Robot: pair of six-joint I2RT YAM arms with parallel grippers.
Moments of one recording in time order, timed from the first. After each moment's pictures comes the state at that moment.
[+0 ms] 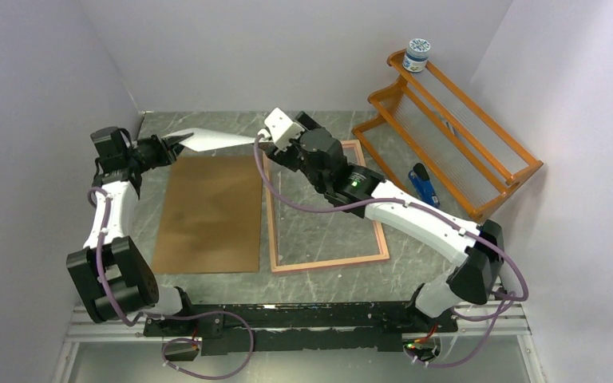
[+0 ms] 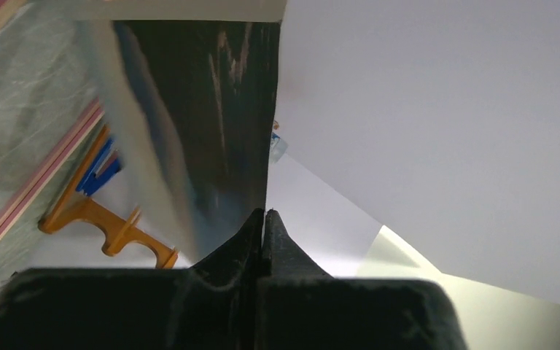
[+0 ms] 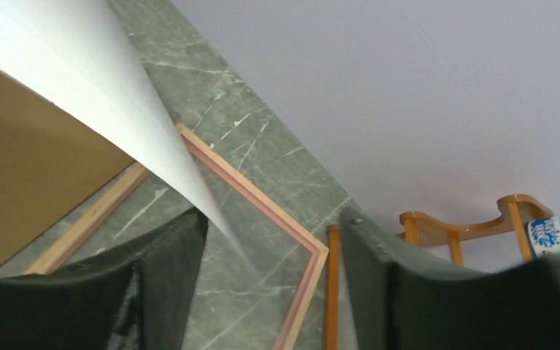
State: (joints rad) left arm 0.35 1.36 1.01 -0.12 0.85 -1.77; right arm 0.95 1.53 1.45 -0.12 0.49 -0.51
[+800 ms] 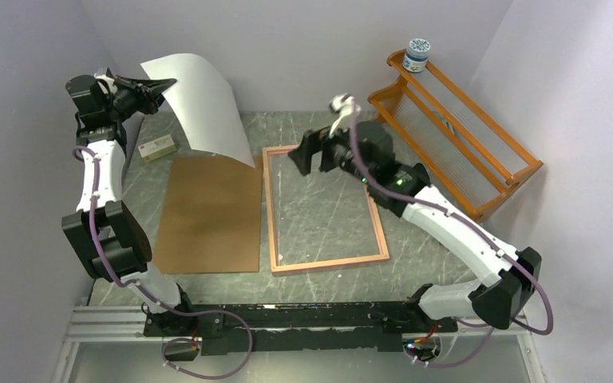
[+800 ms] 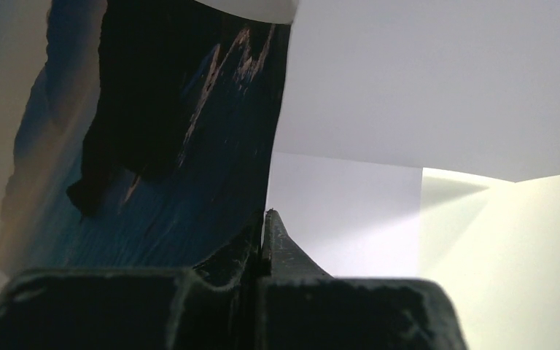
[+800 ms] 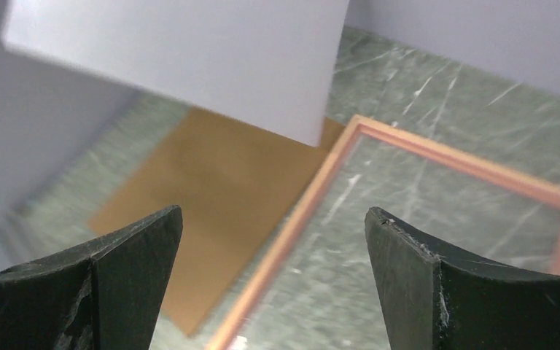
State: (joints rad) left arm 0.35 1.65 1.51 0.06 0.86 -1.57; right arm 0.79 1.30 1.28 -0.19 0.05 0.17
